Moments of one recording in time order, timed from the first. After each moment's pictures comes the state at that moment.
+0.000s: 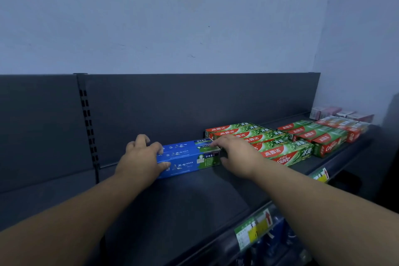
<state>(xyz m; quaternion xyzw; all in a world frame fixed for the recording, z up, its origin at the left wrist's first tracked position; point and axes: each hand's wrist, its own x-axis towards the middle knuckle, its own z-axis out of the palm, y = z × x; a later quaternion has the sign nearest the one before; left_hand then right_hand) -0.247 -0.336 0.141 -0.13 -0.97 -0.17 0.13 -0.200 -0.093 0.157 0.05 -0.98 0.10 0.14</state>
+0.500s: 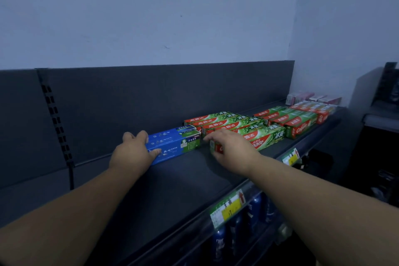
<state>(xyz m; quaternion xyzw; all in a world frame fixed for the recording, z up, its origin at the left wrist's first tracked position) -0.252 -0.297 0.132 -0.11 -0.97 -0.19 0.13 -0.151 -0.069 0.148 0.04 -0.97 0.12 0.19</state>
